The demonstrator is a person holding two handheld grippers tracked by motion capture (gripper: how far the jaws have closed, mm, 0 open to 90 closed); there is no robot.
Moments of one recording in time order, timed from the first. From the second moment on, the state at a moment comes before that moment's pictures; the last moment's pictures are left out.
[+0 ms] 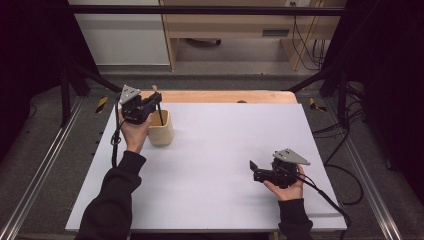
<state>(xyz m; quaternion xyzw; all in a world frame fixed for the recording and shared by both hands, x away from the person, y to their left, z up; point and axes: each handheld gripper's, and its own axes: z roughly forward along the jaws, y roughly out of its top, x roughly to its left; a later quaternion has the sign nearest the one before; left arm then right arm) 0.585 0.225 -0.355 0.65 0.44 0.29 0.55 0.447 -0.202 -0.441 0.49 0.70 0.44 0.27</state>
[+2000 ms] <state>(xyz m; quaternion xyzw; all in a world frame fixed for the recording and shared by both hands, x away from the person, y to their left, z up) 0.574 0.232 -0.404 0.69 0.45 0.26 0.50 0.446 -0.201 -0.441 0.49 0.70 0.44 0.27</state>
